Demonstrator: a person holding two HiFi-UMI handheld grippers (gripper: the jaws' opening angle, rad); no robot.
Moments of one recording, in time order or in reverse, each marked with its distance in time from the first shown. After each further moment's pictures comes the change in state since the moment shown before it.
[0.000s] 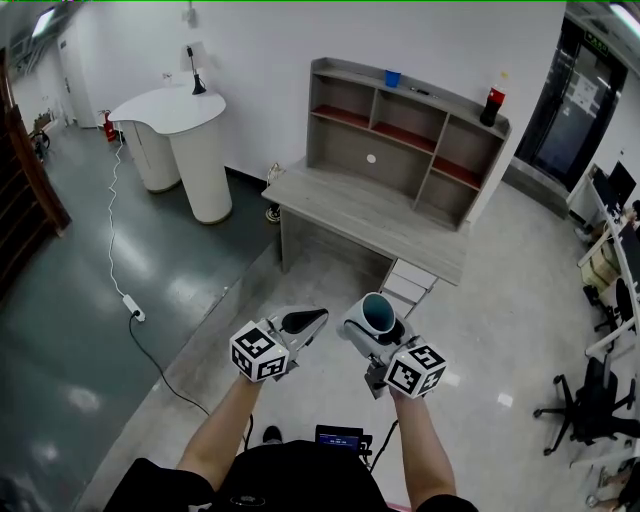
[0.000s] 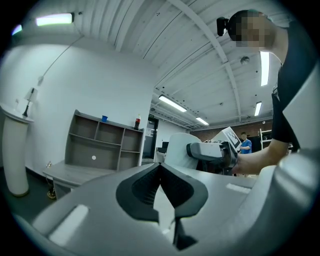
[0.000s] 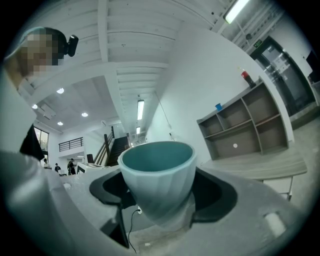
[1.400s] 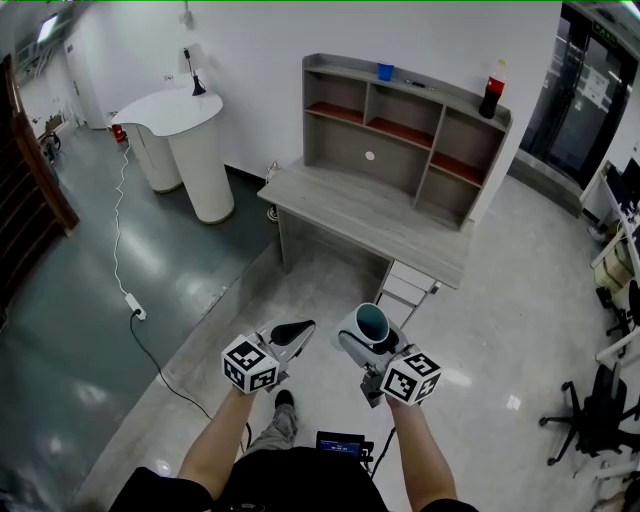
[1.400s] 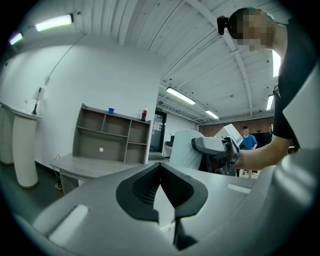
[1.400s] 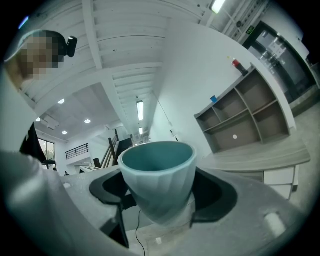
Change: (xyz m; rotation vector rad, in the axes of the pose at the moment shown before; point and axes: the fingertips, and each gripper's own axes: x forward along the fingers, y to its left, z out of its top) left arm 0.043 -0.004 -0.043 -0.020 0.070 0.116; right arm -0.030 -0.059 -0.015 0.085 0.025 0.071
